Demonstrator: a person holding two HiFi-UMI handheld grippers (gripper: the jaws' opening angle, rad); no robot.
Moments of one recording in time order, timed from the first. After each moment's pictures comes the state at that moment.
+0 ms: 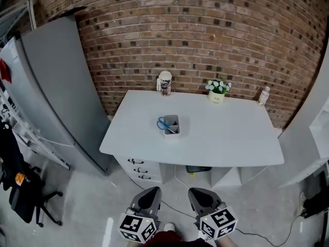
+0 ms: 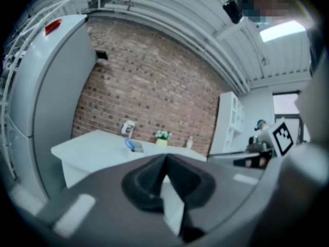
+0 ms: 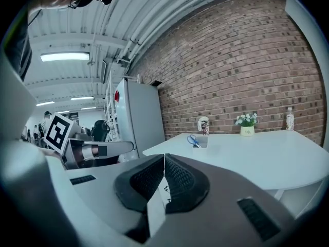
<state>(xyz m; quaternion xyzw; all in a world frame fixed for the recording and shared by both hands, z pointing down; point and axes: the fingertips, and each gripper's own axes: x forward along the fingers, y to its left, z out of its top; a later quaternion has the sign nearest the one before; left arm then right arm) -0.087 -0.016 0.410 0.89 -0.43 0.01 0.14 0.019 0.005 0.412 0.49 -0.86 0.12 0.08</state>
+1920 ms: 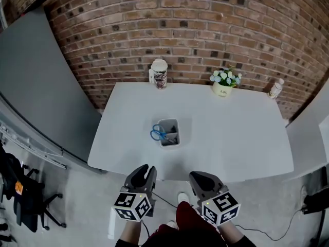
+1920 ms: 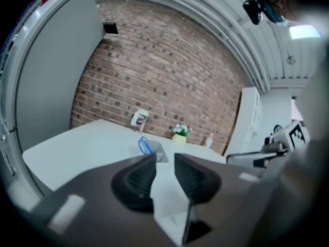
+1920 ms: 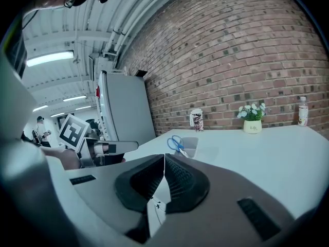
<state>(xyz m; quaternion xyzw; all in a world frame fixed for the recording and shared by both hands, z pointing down) -0.075 -0.228 0.452 0.86 -0.46 0.04 0.20 0.055 -0.177 0.437 0.49 -0.85 0.17 0.10</state>
